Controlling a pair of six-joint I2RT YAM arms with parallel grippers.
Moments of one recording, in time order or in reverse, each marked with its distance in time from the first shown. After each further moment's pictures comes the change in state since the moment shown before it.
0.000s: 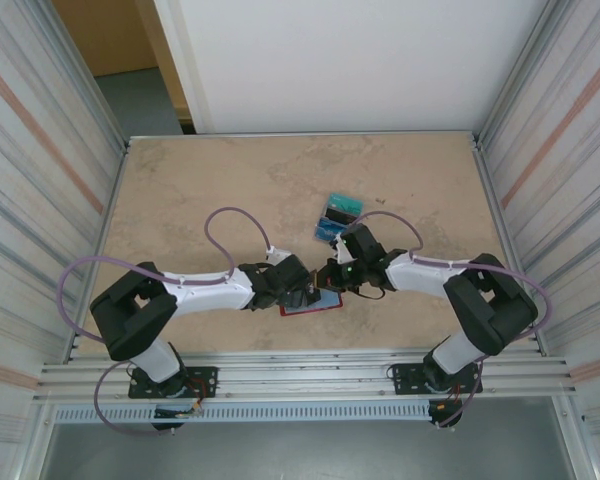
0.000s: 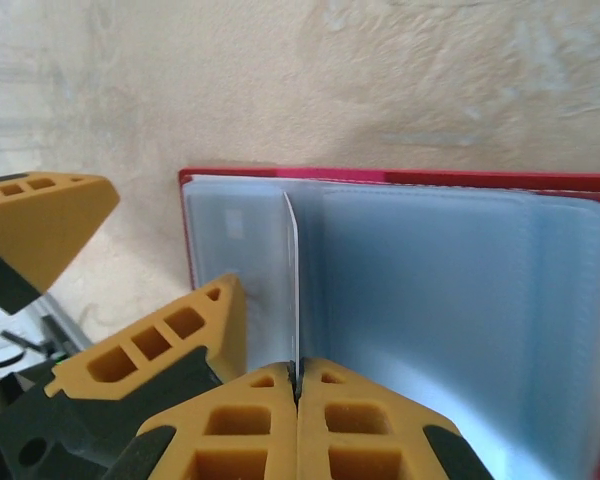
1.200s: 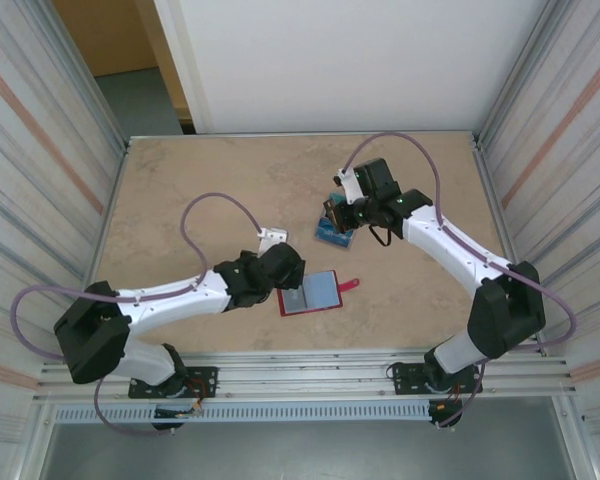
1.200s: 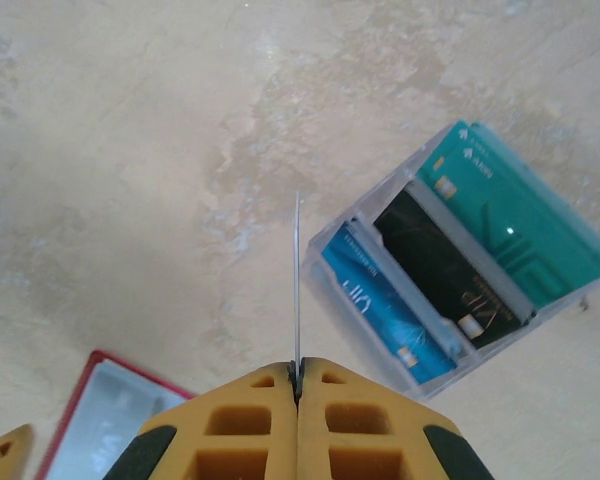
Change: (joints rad) left arm 0.003 -0.219 -0.007 0.092 -0.138 0.090; right arm -0.142 -0.006 0.552 -0.459 0.339 -0.710
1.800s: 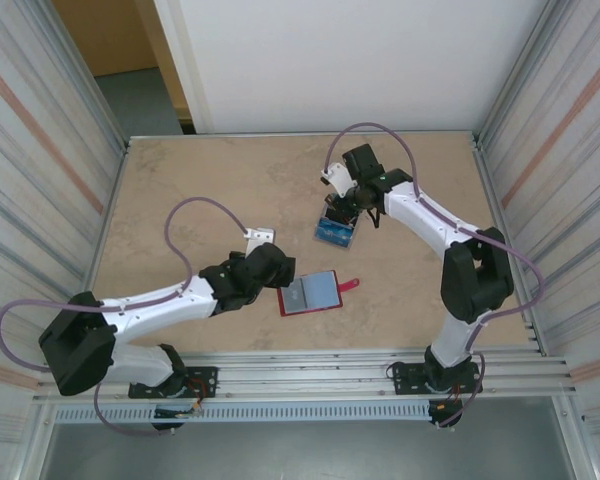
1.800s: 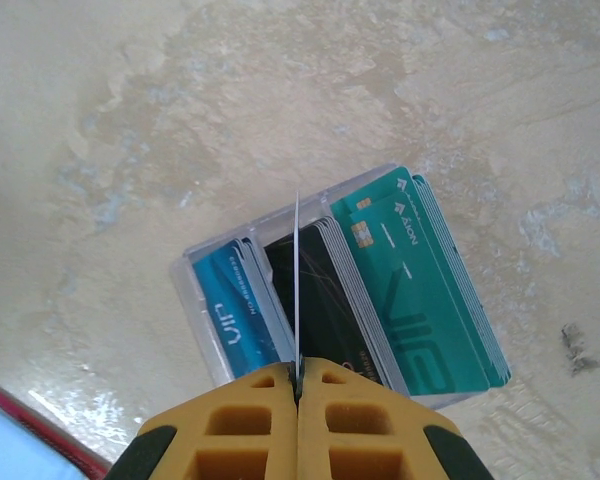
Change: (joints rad) left arm 0.051 -0.090 -0.086 0.058 0.009 0.006; right arm -0.035 0.240 0.198 -0.097 0.086 -0.377
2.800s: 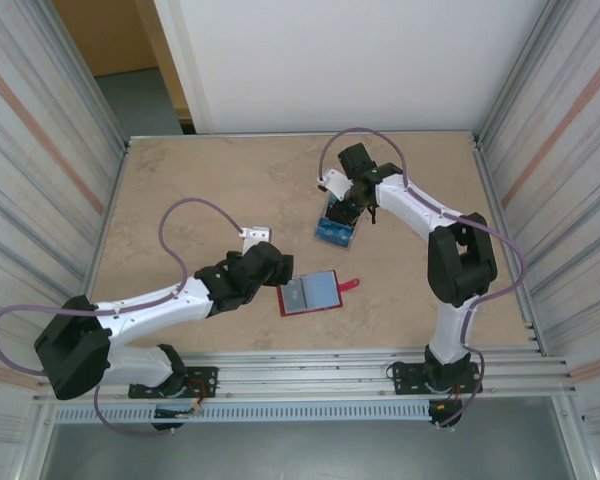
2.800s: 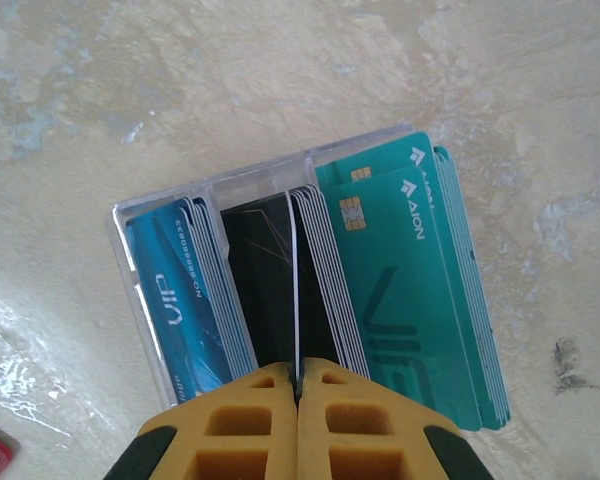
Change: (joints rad) left arm 0.013 -0.028 -0.014 0.014 0.008 -0.020; right arm -0.016 0.133 0.089 -0.083 0.024 -0.158
